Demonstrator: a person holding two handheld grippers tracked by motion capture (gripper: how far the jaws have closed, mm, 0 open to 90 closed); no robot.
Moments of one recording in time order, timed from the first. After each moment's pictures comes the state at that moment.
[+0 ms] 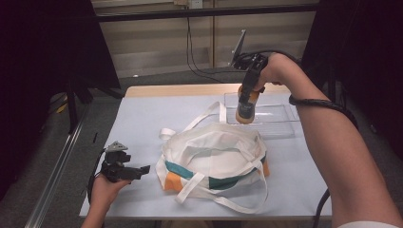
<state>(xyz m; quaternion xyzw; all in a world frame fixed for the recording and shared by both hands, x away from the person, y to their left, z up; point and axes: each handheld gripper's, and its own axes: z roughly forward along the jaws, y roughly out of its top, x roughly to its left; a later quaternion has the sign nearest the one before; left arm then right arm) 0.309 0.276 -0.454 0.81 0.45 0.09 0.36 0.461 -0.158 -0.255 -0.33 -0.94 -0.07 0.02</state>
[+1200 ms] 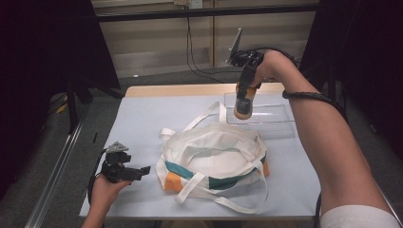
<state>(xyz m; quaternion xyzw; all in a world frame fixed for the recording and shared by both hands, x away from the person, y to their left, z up) 0.307 0.274 -0.453 0.81 0.45 0.09 0.36 0.484 -0.154 -0.261 -0.33 -0.94 -0.06 0.01</state>
